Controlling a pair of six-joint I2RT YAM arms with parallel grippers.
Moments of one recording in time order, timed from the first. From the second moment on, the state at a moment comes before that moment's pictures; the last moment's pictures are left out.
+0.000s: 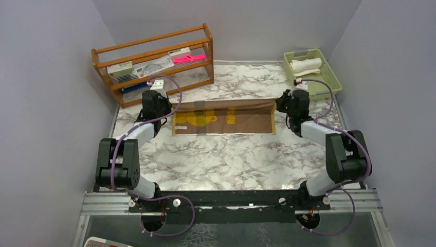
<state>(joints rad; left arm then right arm) -0.04 1.52 0.77 0.28 0.10 -0.13 0.13 1.57 0.74 0.47 0.05 0.32</state>
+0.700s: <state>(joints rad) -0.04 1.35 0.53 0.28 0.09 -0.40 0.13 1.36 0.56 0.30 0.05 0.41</state>
